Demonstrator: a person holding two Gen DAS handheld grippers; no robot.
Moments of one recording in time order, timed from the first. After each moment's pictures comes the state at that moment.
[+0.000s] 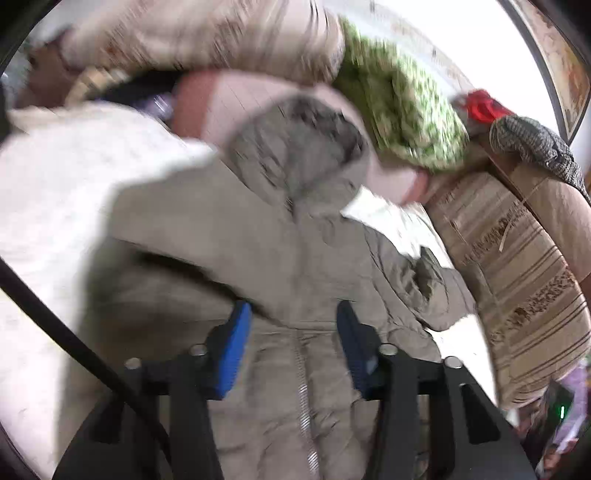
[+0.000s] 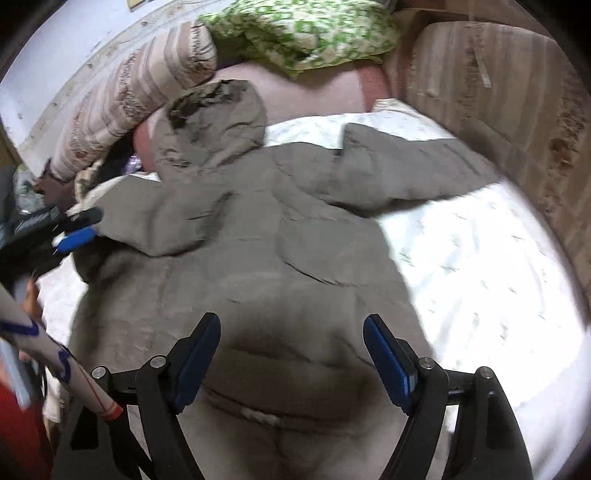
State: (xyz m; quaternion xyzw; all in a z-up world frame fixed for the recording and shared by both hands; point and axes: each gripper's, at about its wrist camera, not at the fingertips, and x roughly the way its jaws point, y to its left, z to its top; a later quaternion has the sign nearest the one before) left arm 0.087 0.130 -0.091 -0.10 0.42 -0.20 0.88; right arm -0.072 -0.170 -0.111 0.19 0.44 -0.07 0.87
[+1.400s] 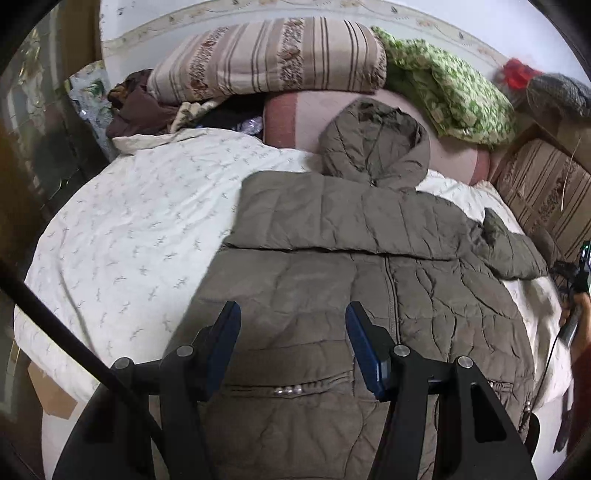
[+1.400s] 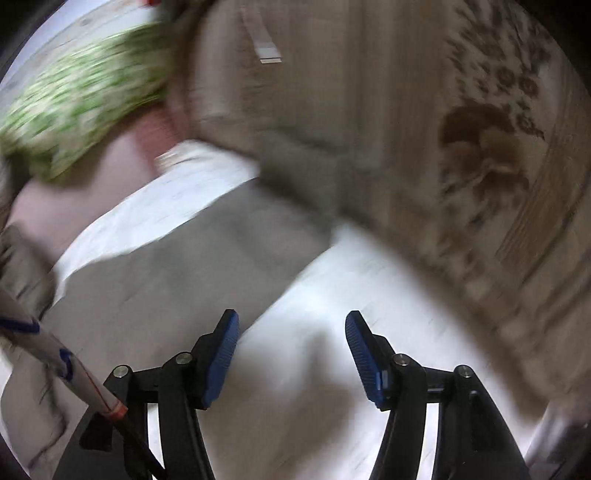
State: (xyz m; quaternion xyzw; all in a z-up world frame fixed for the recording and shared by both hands) left arm -0.026 0.147 -0.086 0.01 0.42 -0.05 0.91; right arm -0.020 -0.489 -0.185 0.28 0.41 -0.35 0.80
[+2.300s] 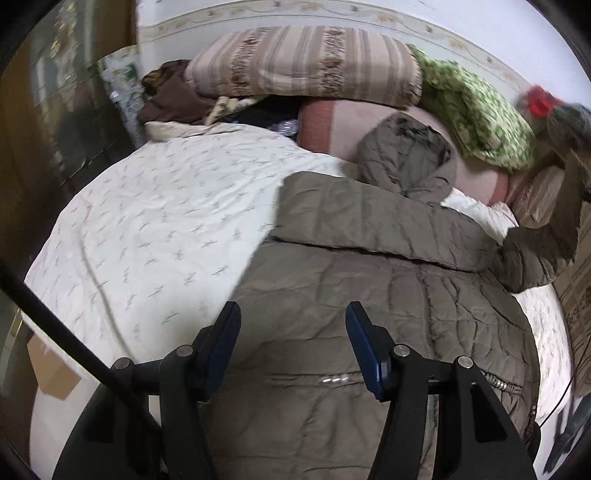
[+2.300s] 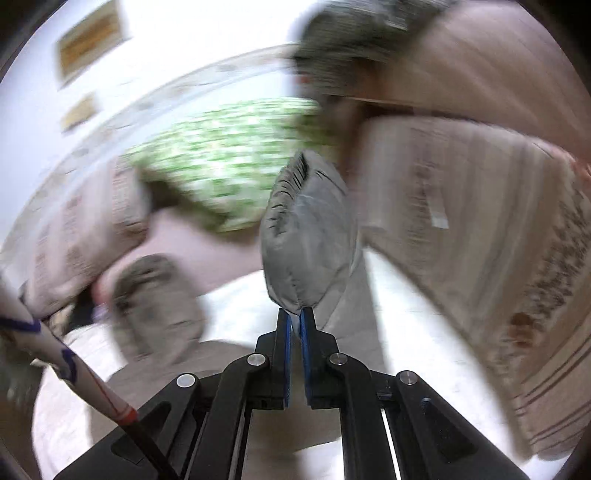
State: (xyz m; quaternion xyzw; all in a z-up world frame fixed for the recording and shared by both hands) left arm -0.050 0.218 -0.083 -0.04 0.40 -0.01 0.91; right arm 0.029 -0.351 0.027 0.22 0.30 -0.16 0.92
